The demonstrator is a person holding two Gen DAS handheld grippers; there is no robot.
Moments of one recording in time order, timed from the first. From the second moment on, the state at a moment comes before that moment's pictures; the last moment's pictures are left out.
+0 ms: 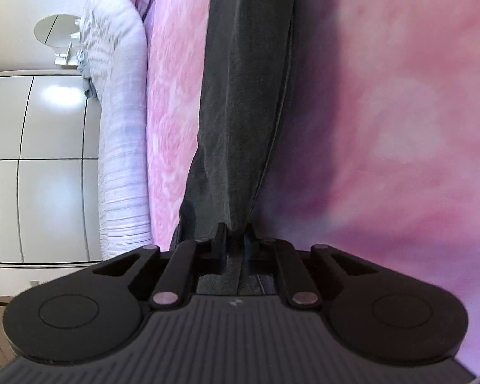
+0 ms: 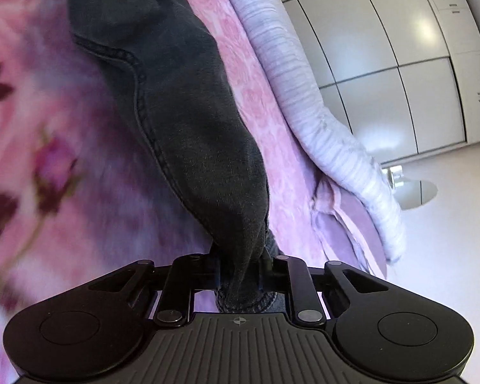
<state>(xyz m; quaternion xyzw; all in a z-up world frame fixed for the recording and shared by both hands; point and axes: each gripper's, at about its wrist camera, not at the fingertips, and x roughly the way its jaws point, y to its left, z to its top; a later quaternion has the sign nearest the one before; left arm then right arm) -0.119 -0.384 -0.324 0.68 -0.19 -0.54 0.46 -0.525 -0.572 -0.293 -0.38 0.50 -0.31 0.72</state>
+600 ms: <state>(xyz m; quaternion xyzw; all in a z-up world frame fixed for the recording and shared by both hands) -0.157 -0.263 -0.292 0.57 -0.07 -0.53 0.62 -0.670 -0.471 -0.331 -0.31 0.56 -0.39 0.66</state>
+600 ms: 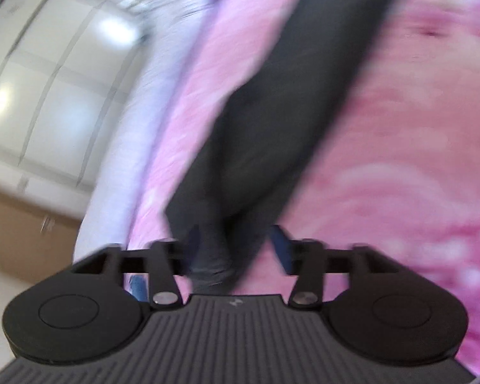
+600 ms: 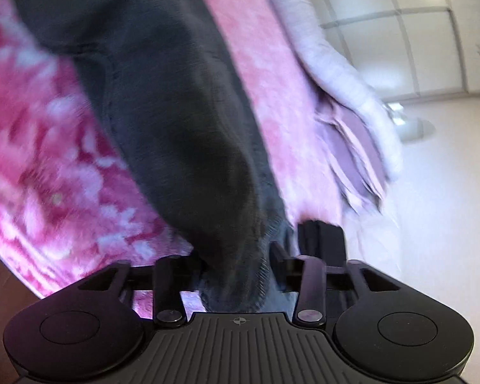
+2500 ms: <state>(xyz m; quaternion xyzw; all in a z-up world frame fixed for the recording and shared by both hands) -0.072 -0.300 -0.273 0.65 -0.13 -0.54 0.53 -0.378 -0.350 -0.315 -0.23 0.36 -0.23 0.88</state>
